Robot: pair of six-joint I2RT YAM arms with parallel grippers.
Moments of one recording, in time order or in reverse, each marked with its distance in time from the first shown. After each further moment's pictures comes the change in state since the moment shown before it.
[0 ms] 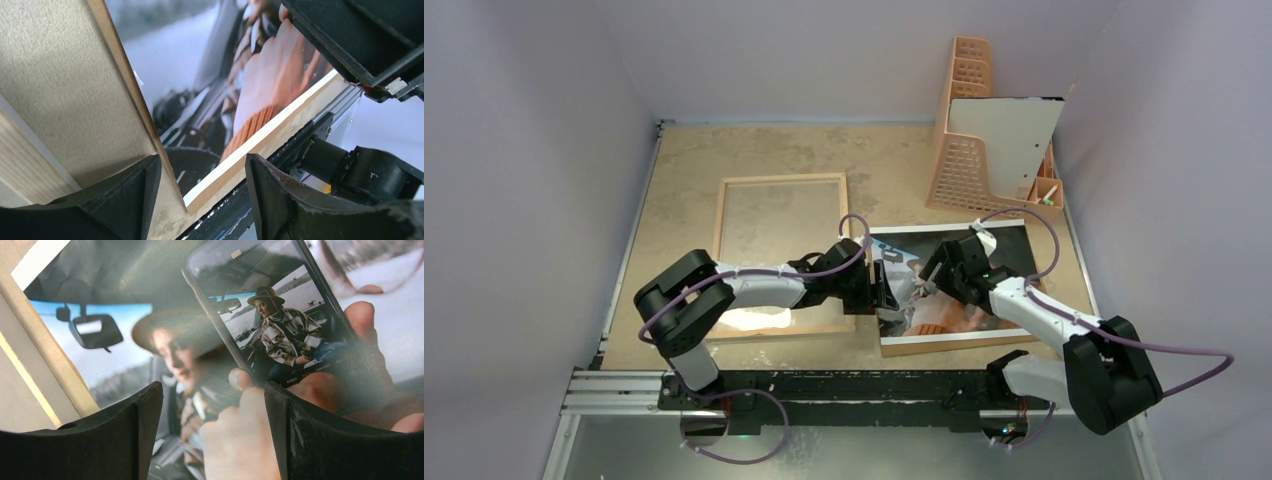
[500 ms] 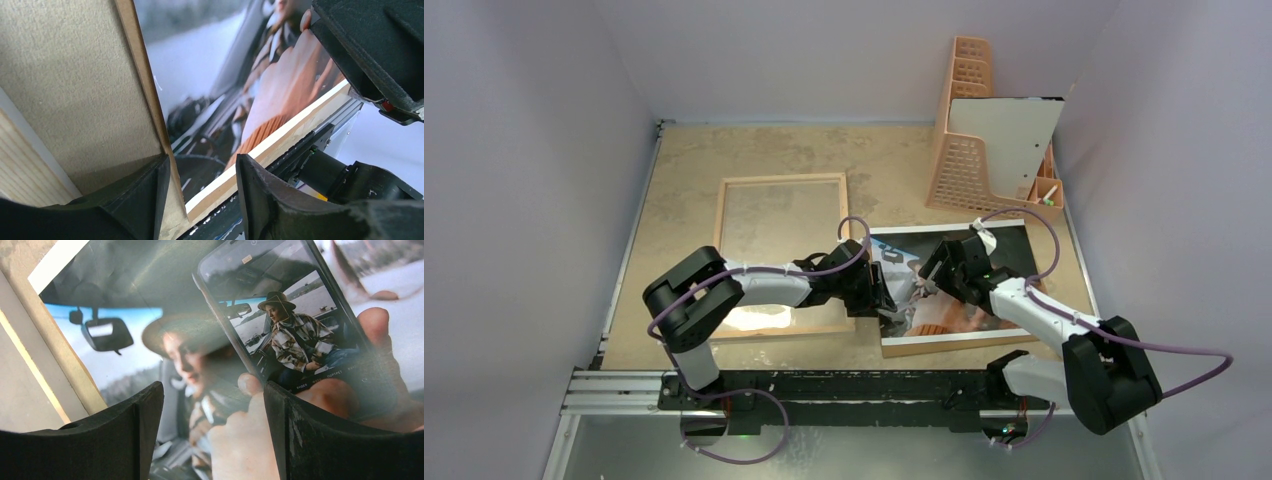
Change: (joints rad) left arm -0.005 0.052 0.026 -0.018 -0.013 -0.085; right arm -0.016 0.003 -0.014 0.053 -0.031 0.000
